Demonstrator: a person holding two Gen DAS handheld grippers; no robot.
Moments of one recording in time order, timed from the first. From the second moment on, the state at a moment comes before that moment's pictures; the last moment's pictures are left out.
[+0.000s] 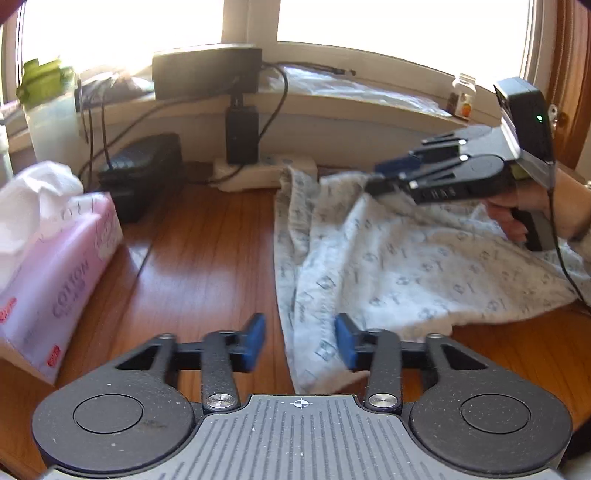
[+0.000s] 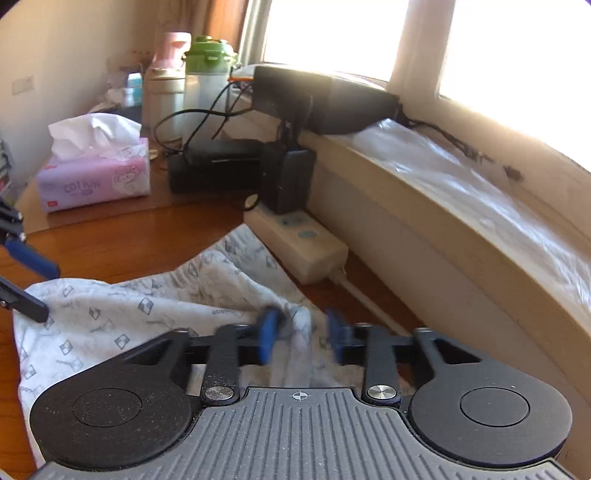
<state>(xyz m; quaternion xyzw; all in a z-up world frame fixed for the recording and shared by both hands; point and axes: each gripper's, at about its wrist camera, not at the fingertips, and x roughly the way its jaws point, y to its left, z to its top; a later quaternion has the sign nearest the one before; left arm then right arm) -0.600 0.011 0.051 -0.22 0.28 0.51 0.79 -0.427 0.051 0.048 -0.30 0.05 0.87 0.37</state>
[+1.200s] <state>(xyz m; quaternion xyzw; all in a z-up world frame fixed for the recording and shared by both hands) -0.403 0.097 0.054 -0.07 0.24 0.41 0.88 0.007 -0.125 0.021 -0.24 0.19 0.71 0.63</state>
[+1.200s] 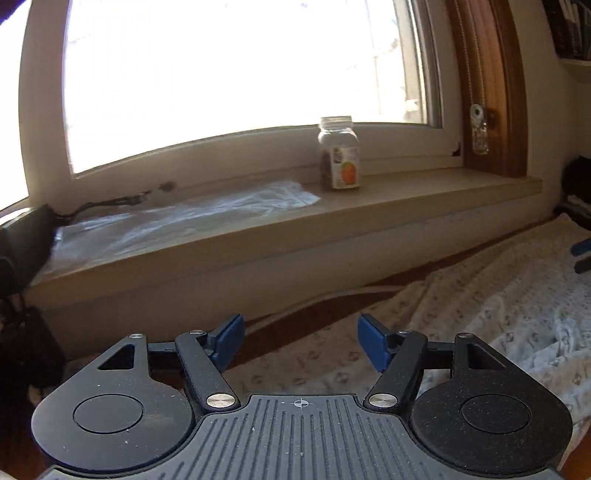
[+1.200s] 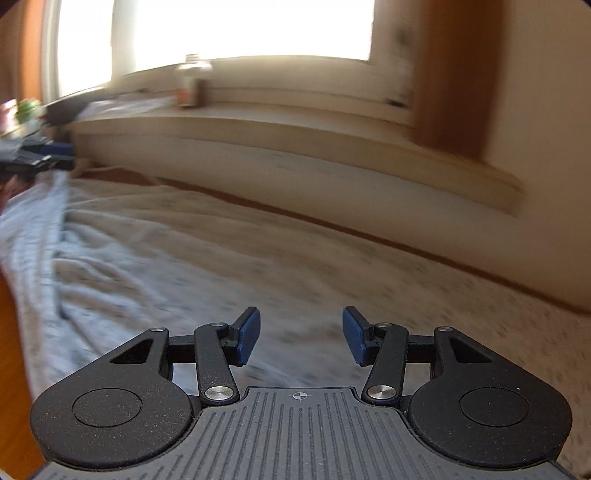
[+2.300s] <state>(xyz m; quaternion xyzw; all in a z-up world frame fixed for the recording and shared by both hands) -0.444 0.077 0.023 -0.20 0.25 0.39 0.86 0.054 -0.172 -0.008 -0.21 0.23 0.67 0.67</state>
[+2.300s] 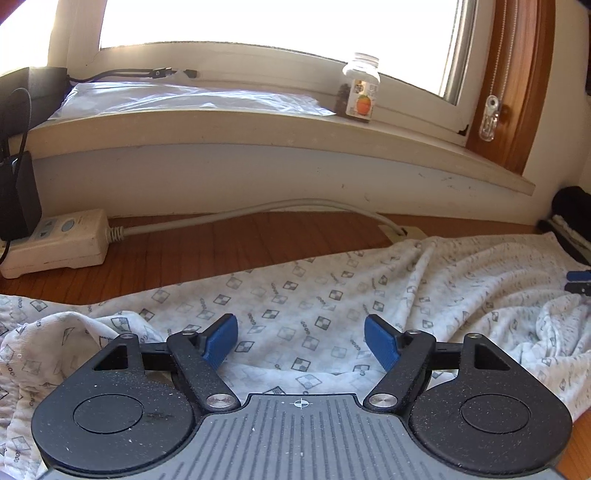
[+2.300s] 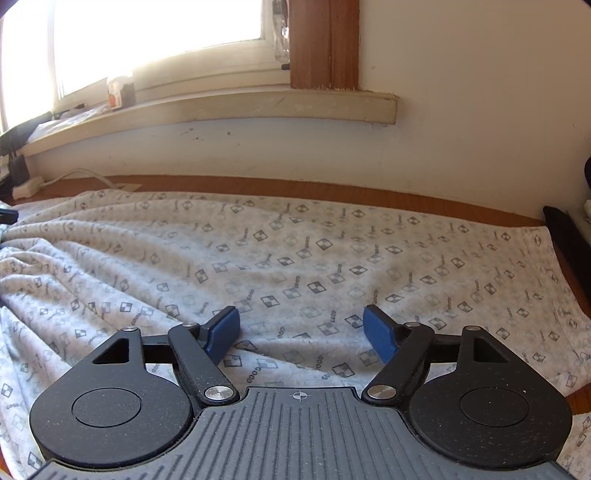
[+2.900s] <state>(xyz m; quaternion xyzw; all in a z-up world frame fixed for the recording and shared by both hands) -0.424 0.033 0.041 -0.14 0.24 0.39 0.88 0.049 -0.275 0.025 -0.14 0.15 0.68 0.71</state>
